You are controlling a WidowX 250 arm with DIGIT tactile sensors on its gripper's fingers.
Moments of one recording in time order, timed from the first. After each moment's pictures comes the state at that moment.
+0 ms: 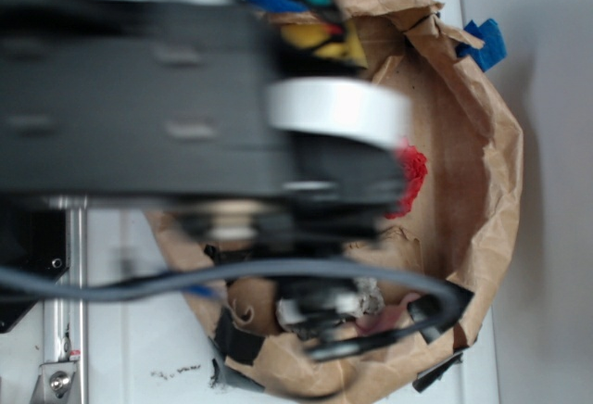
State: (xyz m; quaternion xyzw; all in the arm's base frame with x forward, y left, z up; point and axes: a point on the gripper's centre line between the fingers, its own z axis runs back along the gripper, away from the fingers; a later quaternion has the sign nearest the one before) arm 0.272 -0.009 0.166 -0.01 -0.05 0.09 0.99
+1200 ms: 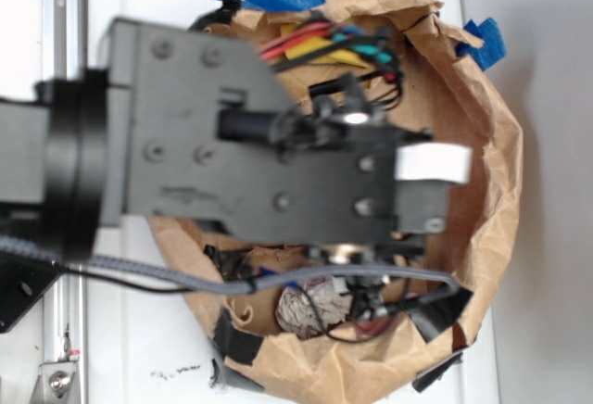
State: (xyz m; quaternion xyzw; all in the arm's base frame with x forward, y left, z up) arm 0.273 0.001 0.098 0.04 -0.08 0.09 0.99
